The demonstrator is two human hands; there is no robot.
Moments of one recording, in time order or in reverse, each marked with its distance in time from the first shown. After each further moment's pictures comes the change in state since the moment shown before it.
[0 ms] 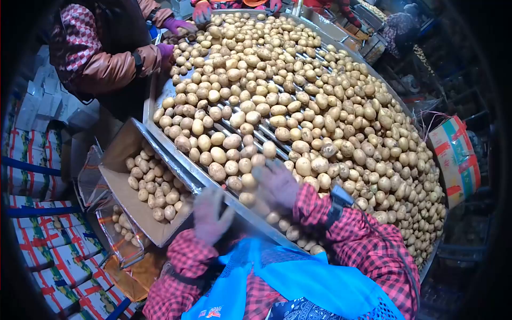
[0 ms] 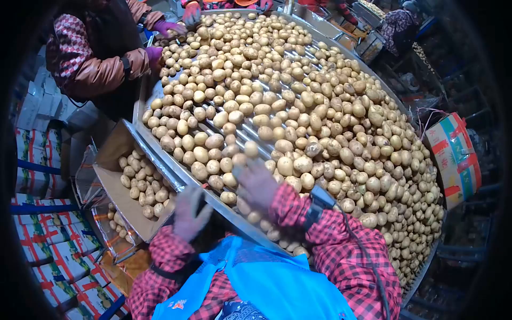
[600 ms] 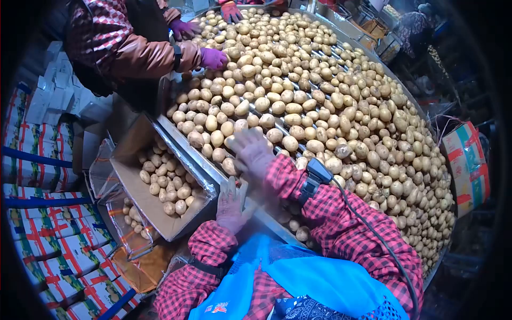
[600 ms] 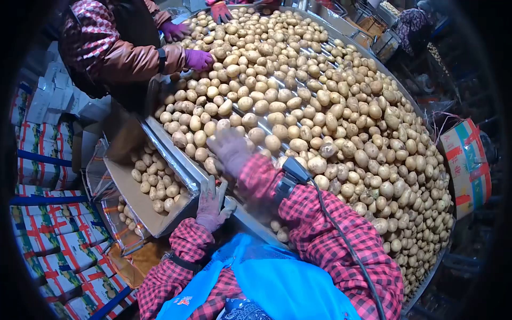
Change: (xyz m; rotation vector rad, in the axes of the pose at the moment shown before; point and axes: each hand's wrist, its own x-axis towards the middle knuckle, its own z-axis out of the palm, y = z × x) left_hand 0.008 -0.011 0.052 0.188 -0.137 -0.053; right_hand 0.121 -0.016 0.029 -0.137 -0.025 -0.027
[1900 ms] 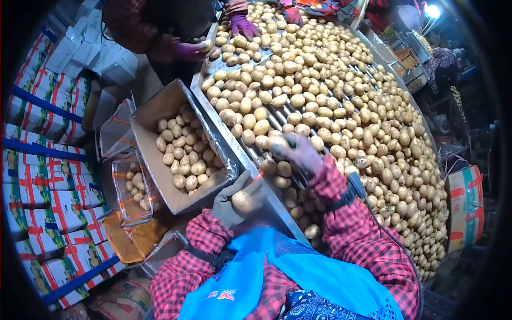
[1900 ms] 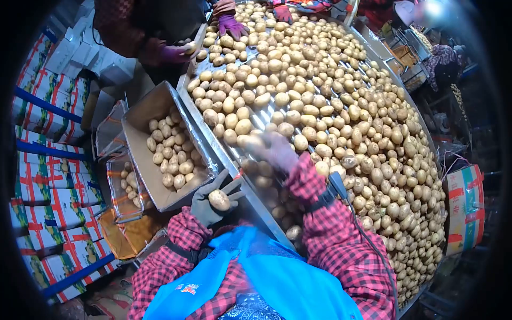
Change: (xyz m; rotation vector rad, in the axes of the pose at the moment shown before) left_hand -0.036 0.006 -0.062 -2.529 -0.084 -0.490; right_hand -0.021 0.002 -0.051 1.130 -0.187 0.396
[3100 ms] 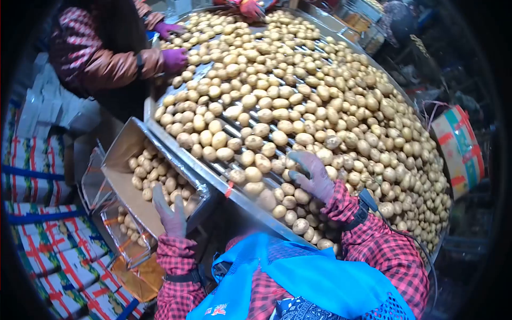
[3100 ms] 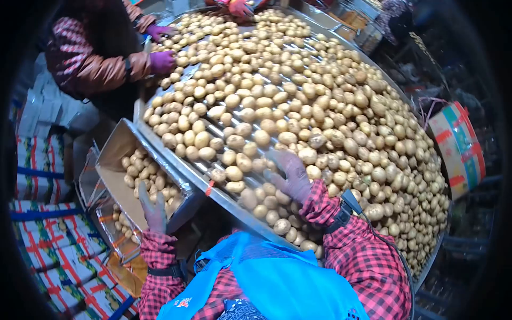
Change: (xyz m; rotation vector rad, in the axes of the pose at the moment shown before) left_hand 0.000 0.083 -0.040 1.877 0.605 0.966; right_hand -0.130 0.035 -0.049 -0.526 0.393 -0.194
